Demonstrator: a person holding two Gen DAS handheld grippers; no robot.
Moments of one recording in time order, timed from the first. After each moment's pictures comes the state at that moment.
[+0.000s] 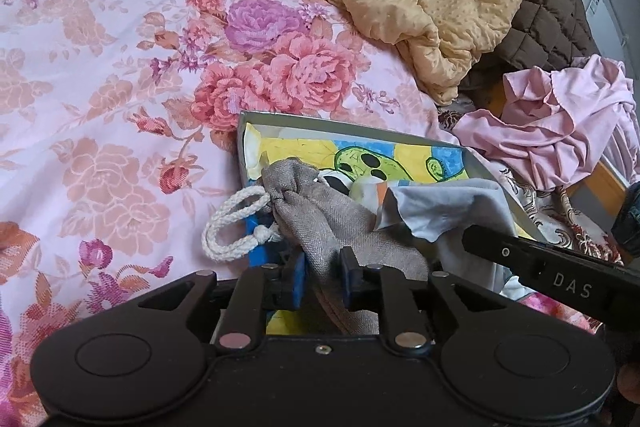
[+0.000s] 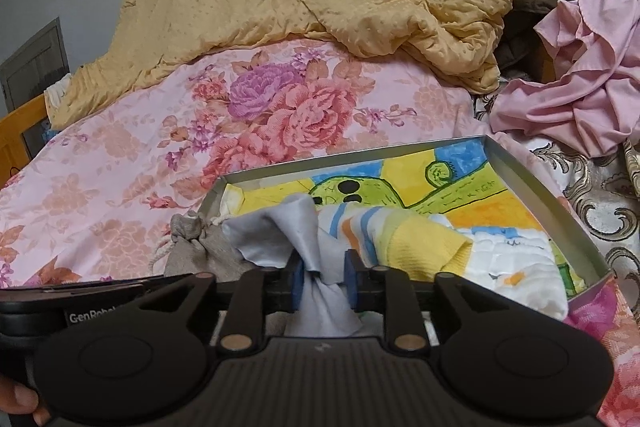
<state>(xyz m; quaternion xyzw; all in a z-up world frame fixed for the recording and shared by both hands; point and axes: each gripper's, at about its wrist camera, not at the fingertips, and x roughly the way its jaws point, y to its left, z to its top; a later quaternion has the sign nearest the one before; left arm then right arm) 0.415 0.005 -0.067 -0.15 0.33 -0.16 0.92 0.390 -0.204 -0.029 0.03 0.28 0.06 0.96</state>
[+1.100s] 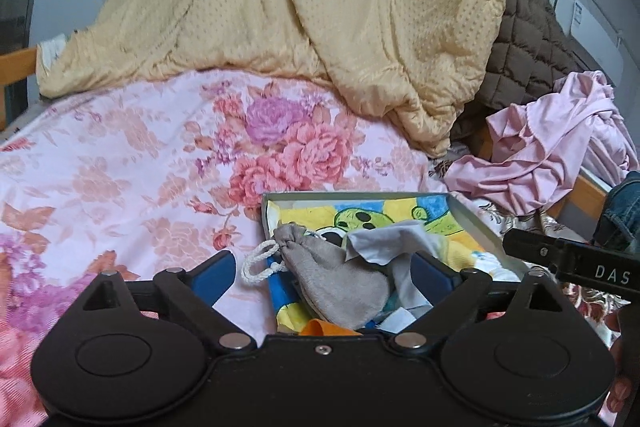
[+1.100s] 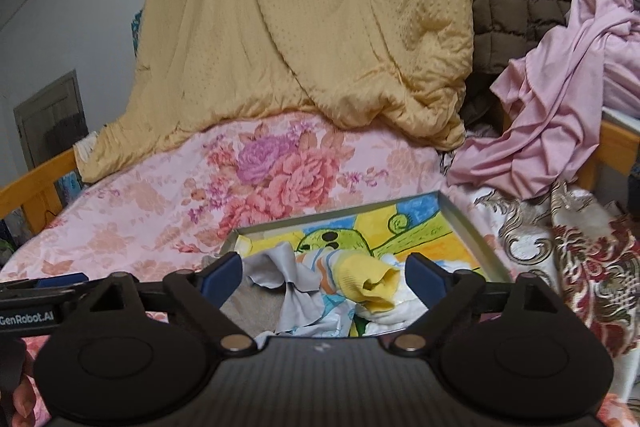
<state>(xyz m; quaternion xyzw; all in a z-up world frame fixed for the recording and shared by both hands) 0.296 -0.001 0.021 -0.09 0.23 -0.10 0.96 0.288 -0.250 0.036 0.05 0.20 0.06 0.98</state>
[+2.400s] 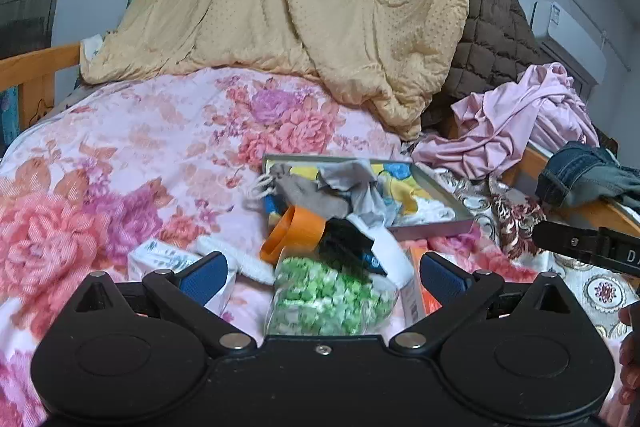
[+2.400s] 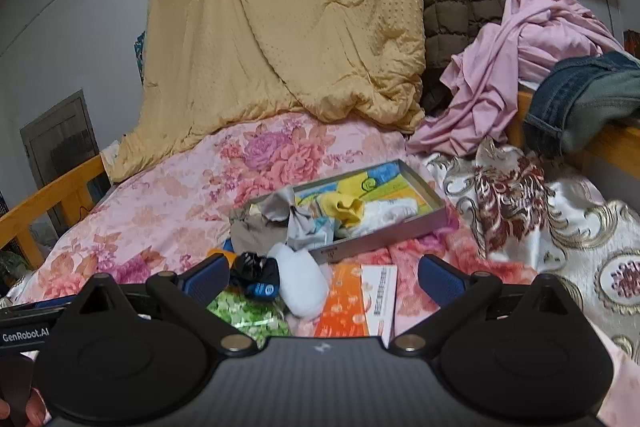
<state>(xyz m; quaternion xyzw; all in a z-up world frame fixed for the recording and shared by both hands) 0.119 -0.004 0.021 -0.10 0.23 -0.10 0.96 0.112 -0.278 0.036 0.09 0.20 0.05 0.98</state>
